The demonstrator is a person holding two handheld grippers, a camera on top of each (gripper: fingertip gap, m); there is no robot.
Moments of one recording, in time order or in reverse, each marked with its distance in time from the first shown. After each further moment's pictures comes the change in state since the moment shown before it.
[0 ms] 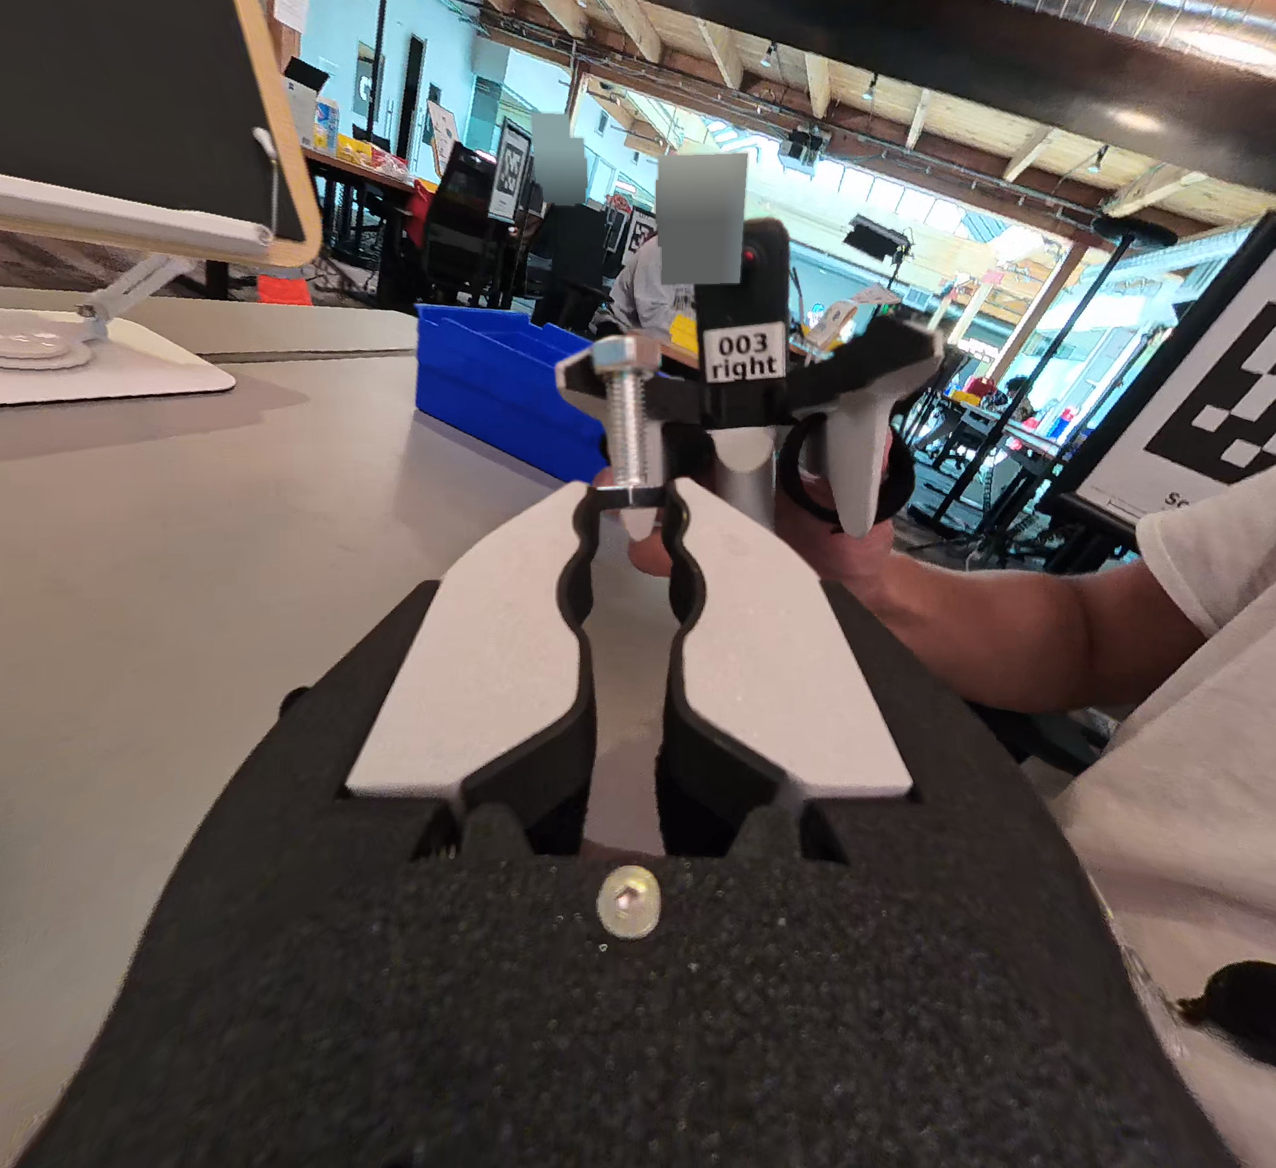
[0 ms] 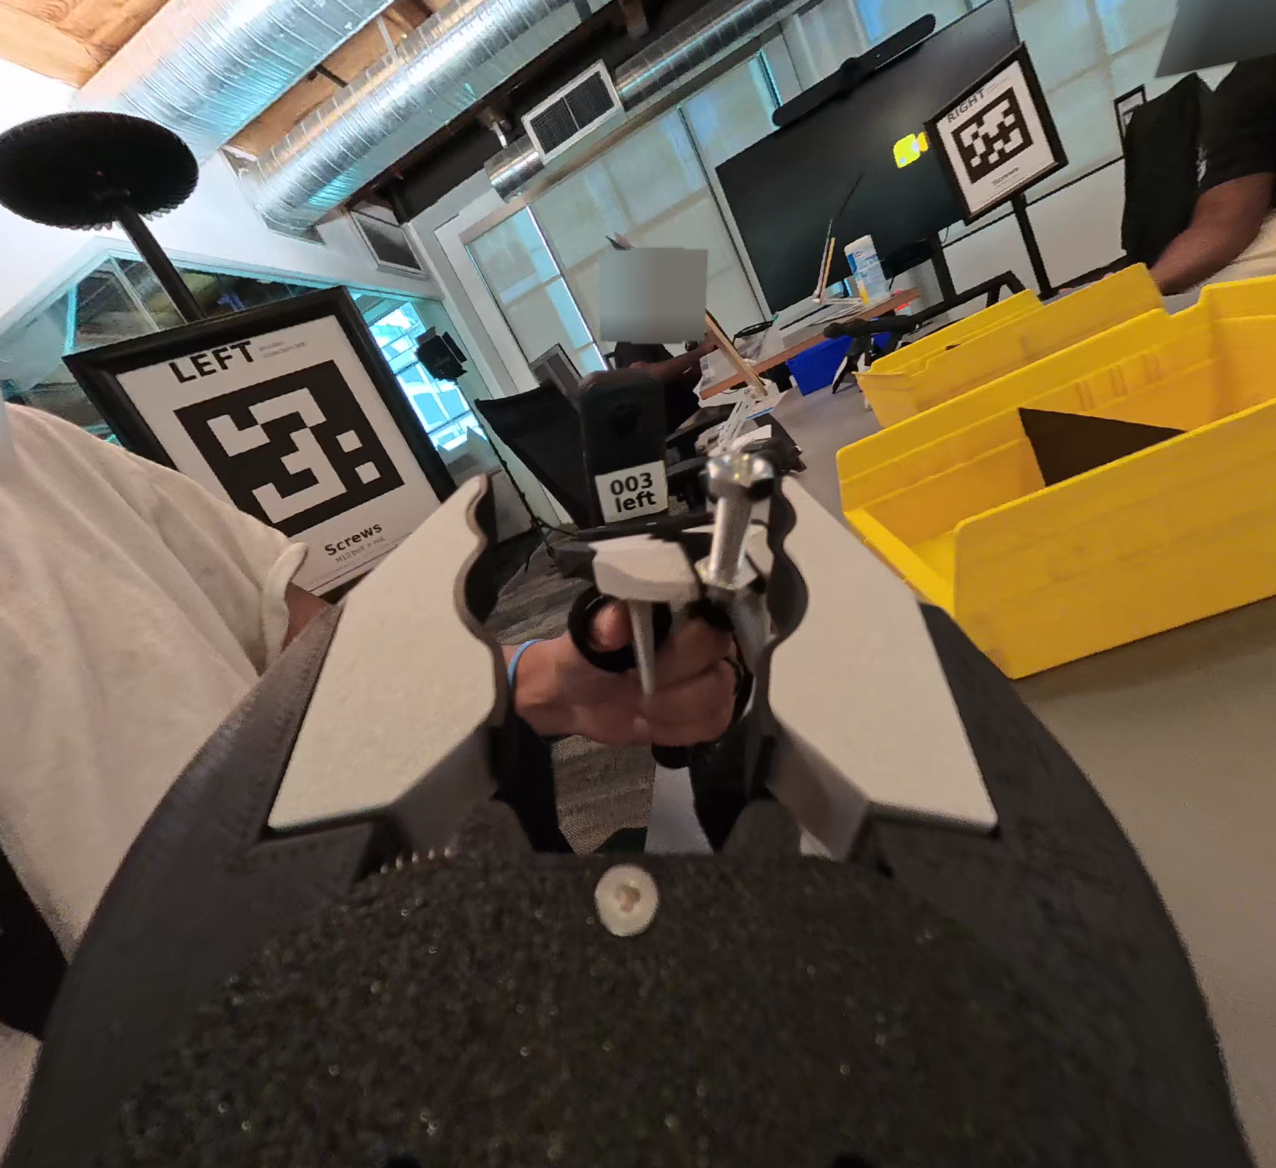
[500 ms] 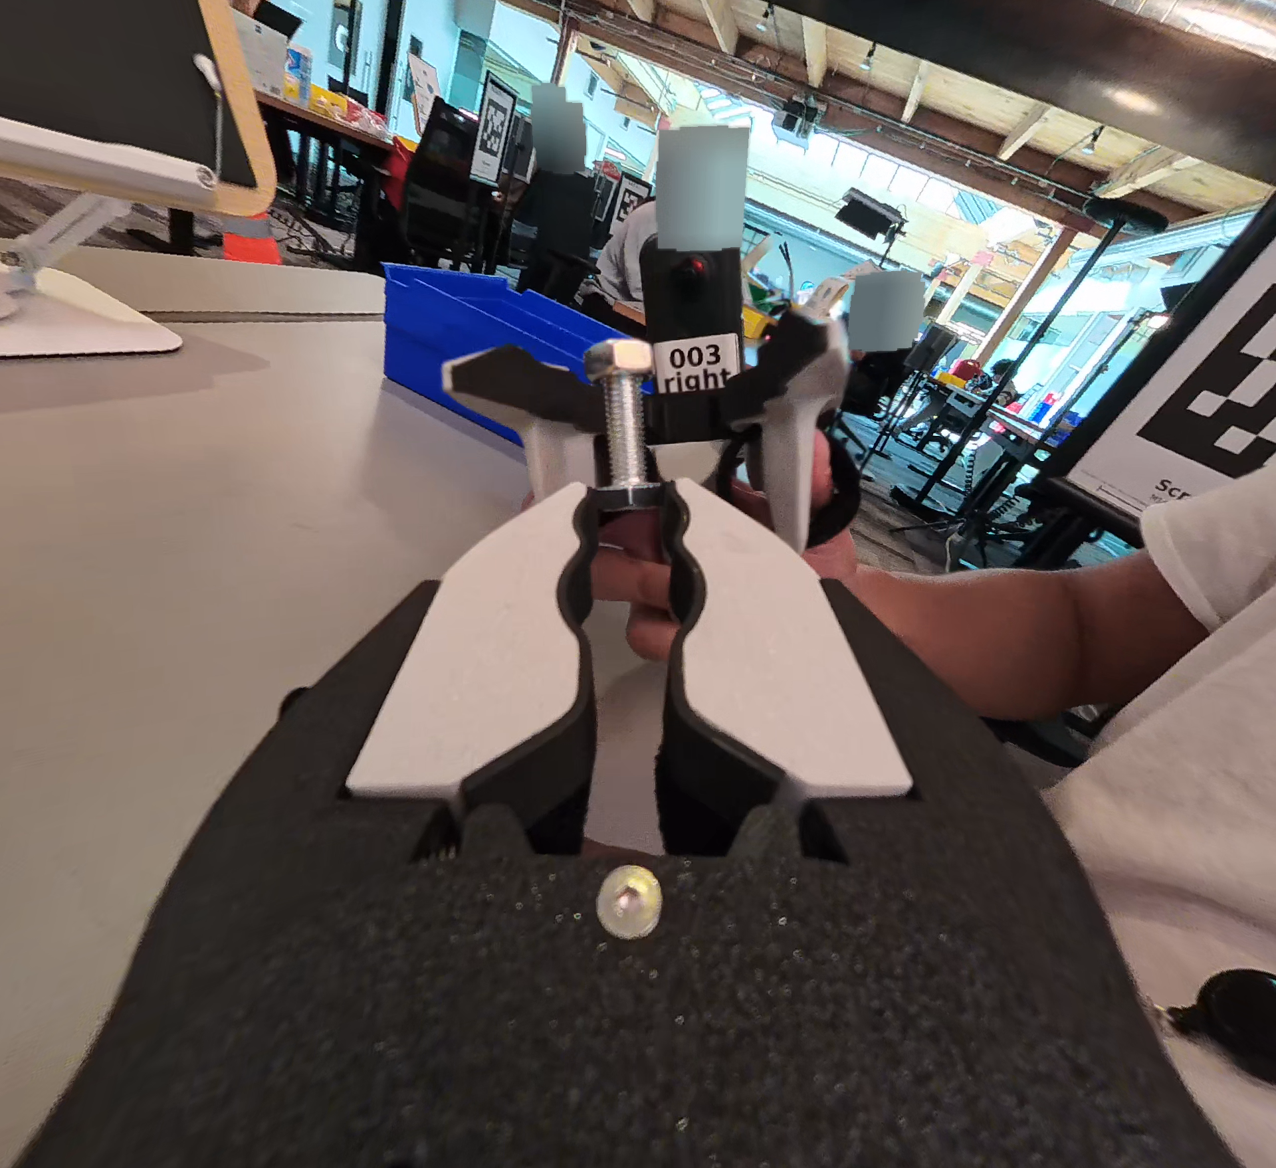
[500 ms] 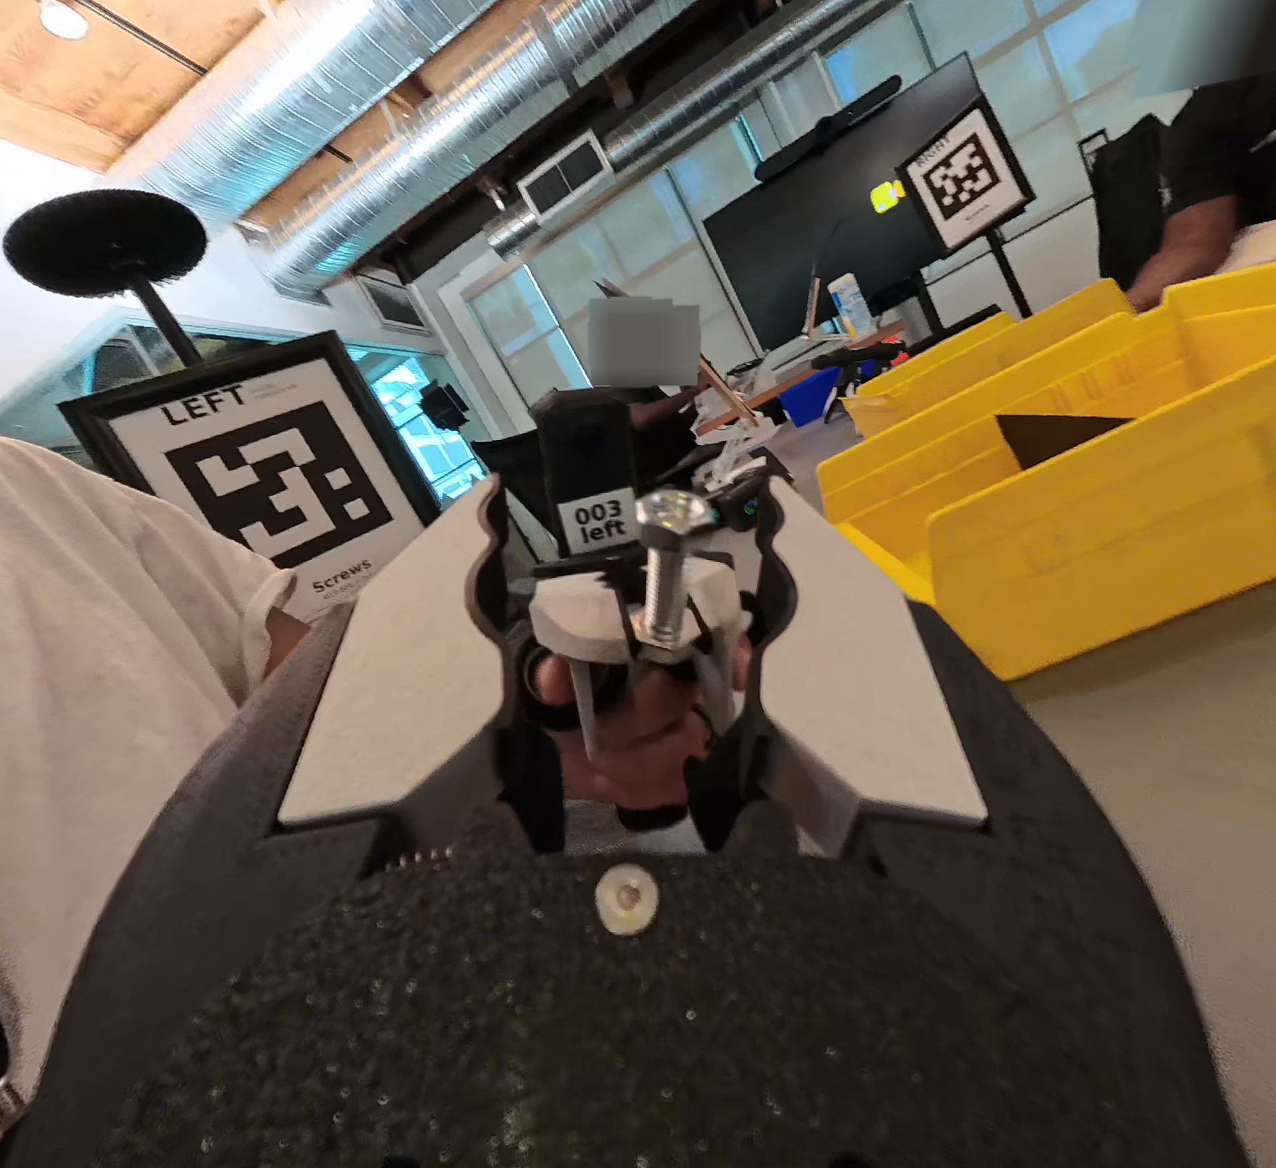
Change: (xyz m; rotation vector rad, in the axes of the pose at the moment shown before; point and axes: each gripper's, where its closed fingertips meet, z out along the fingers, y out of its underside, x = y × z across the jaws) left arm 0.010 0.018 0.018 -0.049 0.021 -0.022; right arm 0.016 0.006 0.000 0.079 0.008 0.035
